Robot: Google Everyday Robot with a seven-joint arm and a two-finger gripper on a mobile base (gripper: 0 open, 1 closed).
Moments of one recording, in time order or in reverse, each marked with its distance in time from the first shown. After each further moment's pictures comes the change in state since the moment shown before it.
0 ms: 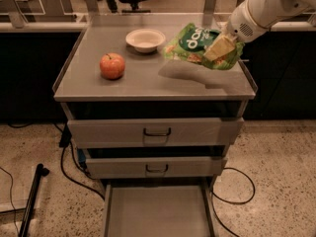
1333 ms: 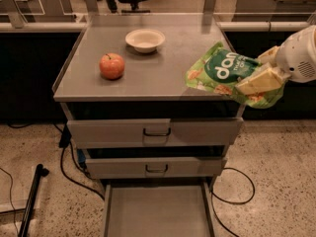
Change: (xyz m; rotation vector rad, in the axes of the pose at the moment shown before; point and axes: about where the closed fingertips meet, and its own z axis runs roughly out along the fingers) arm 0.074 0.098 -0.093 0.005 -0.096 0.015
